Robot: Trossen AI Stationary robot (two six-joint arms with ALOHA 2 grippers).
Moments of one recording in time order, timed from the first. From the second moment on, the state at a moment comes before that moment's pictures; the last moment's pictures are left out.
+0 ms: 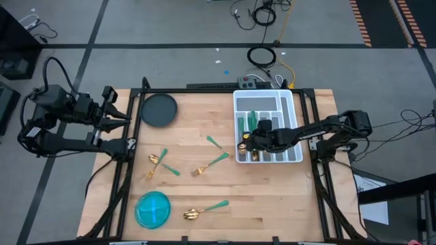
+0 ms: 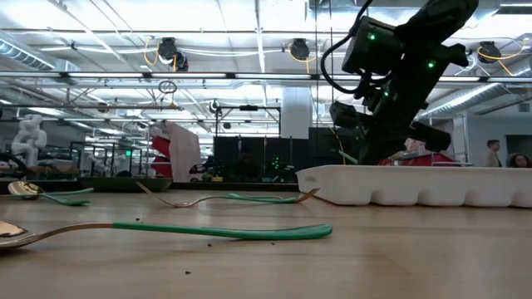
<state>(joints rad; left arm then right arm) 0.12 0.56 1.25 -0.69 0.27 0.07 0.01 1.56 0.79 -0.44 0.67 1.42</state>
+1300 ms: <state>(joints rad) 0.12 0.63 1.25 -0.84 0.16 0.00 0.03 1.56 0.82 -0.38 0.62 1.33</state>
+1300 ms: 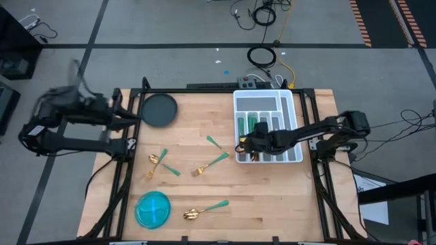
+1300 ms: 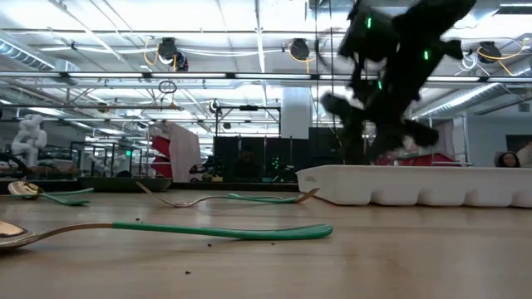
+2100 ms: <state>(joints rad) 0.02 1.02 0.88 -1.14 -0.04 -0.70 0.20 1.08 1.28 -1.02 0.63 0.79</state>
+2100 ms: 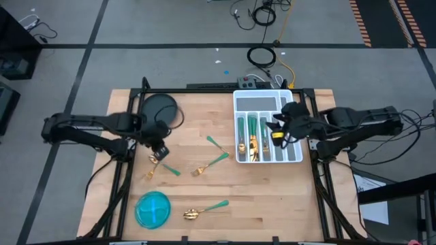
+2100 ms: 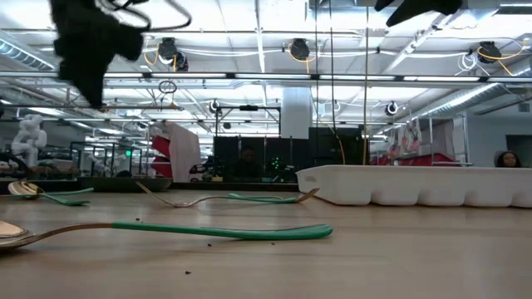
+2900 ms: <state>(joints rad) -0.54 1.22 0.71 -0.97 -0.05 -1.52 0.28 1.07 1.28 -1.06 0.63 0.66</state>
